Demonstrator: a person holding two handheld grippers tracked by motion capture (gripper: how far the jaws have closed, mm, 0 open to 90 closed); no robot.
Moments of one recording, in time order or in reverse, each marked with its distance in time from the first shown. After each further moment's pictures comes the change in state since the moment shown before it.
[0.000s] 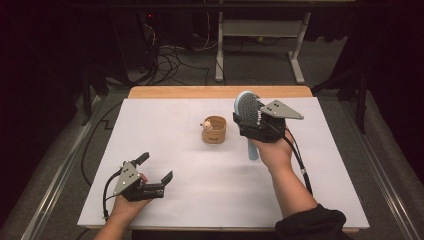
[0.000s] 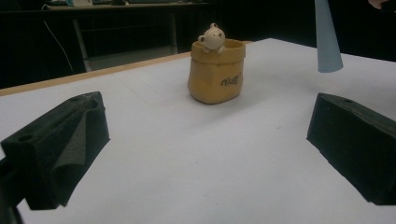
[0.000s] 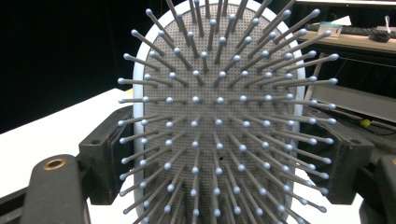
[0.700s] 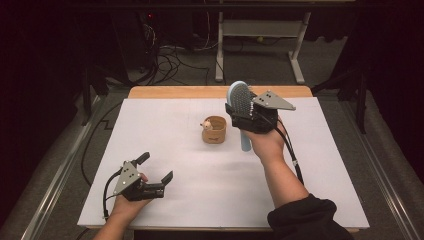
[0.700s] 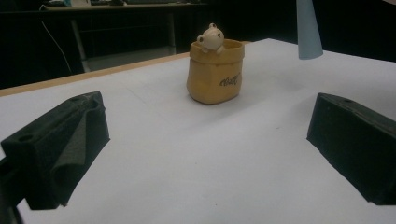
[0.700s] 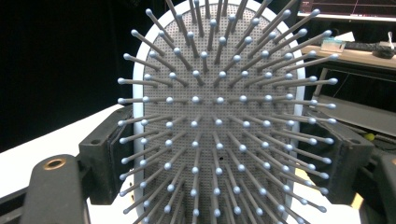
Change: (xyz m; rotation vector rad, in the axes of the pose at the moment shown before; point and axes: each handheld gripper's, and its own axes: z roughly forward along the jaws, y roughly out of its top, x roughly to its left) left arm 0.001 0.001 0.000 0.002 -0.010 0.003; right arm 0.007 0.020 0.018 -0.043 0.009 -0.011
